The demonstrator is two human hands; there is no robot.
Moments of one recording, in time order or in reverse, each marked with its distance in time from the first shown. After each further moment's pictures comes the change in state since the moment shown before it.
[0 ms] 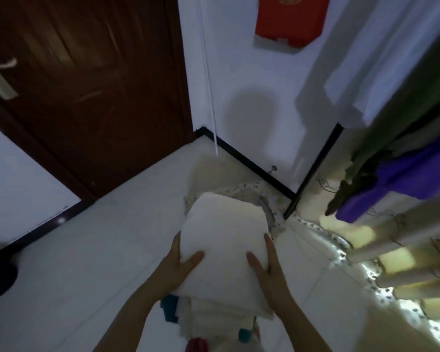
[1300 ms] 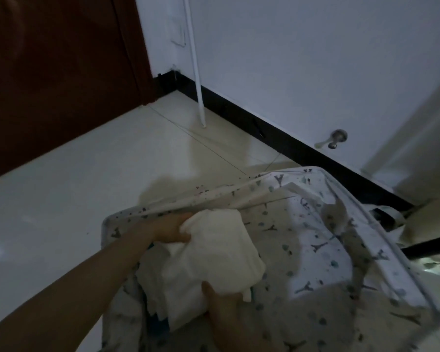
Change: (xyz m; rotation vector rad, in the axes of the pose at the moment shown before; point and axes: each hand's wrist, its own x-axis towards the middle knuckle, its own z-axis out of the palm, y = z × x) left_hand 0.871 -0.411 0.005 0.913 -0.473 0.139; right_hand 0.681 0.450 0.293 0.211 0.218 0.476
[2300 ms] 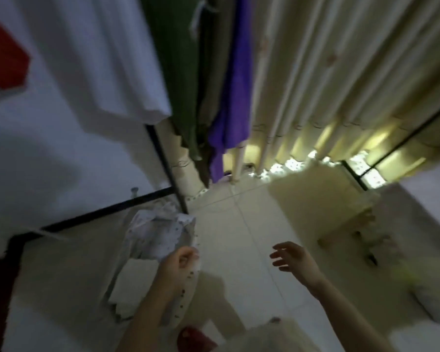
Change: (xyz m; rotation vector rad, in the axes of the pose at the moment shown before) left_hand -0.606 0.586 -0.128 -0.142 -0.197 0.390; right_hand -0.803 -0.140 -0.447 0.448 0.555 -0.083
